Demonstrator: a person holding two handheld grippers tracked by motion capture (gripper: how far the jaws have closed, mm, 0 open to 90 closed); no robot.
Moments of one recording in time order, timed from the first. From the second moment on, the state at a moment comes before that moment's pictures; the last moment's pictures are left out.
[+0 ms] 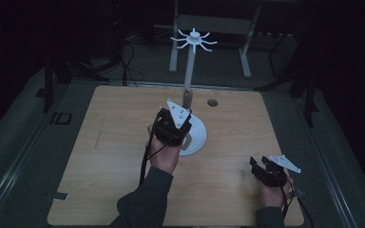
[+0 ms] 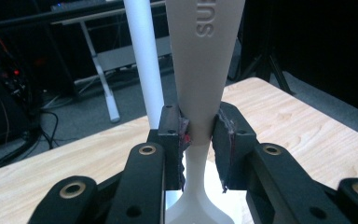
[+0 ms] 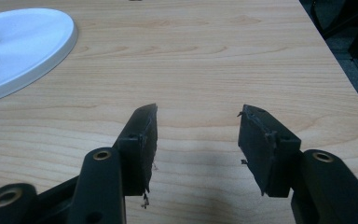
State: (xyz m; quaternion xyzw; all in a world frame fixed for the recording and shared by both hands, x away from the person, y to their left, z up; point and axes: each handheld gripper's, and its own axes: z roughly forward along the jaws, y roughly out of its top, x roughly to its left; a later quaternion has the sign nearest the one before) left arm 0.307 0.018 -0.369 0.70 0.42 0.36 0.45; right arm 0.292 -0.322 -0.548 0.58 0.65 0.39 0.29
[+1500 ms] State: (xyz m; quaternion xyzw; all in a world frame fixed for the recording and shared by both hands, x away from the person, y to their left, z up) left arm 0.320 0.000 -0.338 0.66 0.44 0.42 0.45; right arm 0.292 -0.319 -0.549 0.58 0.66 0.39 0.29
